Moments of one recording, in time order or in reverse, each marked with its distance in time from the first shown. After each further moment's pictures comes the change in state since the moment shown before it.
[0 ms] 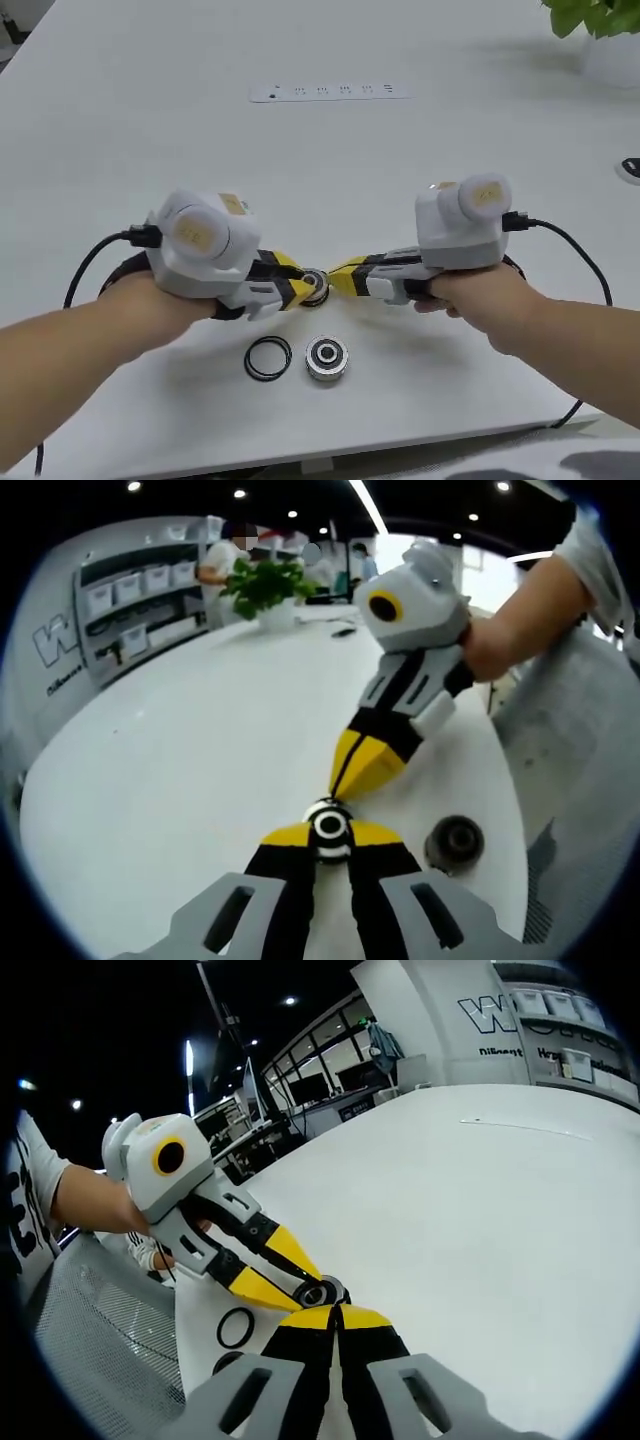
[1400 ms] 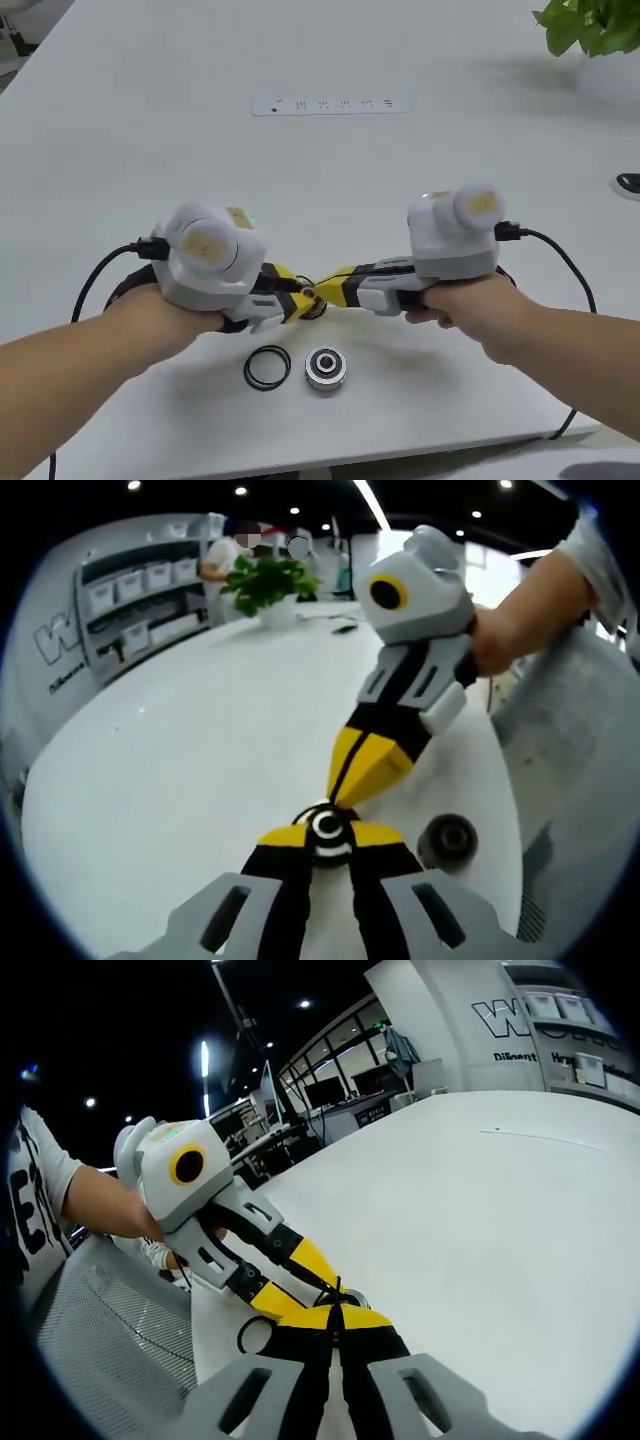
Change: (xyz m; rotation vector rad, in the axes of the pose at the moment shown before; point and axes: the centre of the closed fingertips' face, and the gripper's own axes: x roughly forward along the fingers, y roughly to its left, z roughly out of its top) left arm -0.004 -0.002 -0.001 -0.005 0.017 0.005; right arm 0.008 0.014 0.010 -0.021 -0.012 0.063
